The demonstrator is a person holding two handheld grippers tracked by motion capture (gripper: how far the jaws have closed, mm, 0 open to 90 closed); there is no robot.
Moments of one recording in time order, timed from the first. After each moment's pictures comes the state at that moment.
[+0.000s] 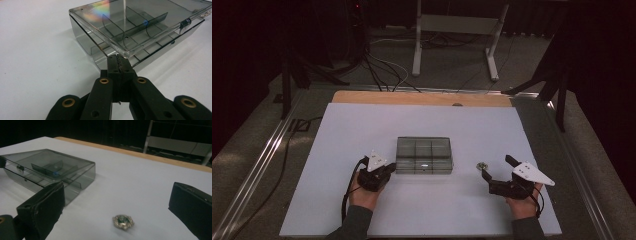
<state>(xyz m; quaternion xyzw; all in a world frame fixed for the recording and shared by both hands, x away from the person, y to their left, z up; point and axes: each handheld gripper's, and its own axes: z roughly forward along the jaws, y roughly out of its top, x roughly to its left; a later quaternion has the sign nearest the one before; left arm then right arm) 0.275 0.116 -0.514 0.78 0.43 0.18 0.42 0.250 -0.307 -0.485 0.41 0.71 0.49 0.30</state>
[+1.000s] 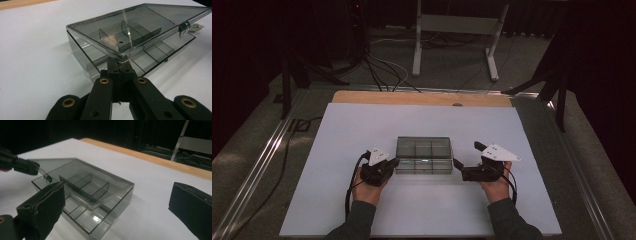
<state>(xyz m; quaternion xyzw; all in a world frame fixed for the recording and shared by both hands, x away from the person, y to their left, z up) 0.285 0.110 -0.502 0.77 0.43 0.17 0.44 0.295 -0.237 -0.474 0.35 0.75 0.51 0.23</state>
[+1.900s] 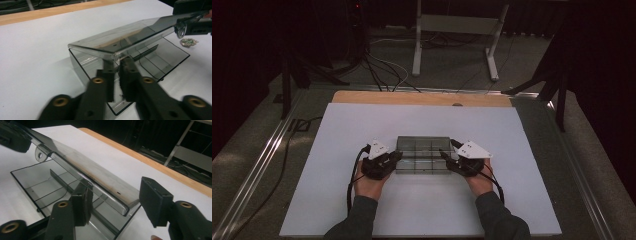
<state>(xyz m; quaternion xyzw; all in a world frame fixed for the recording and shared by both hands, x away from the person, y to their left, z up) 0.294 0.107 -0.487 0.76 0.43 0.18 0.46 0.315 -0.188 -0.489 0.30 0.78 0.47 0.29</state>
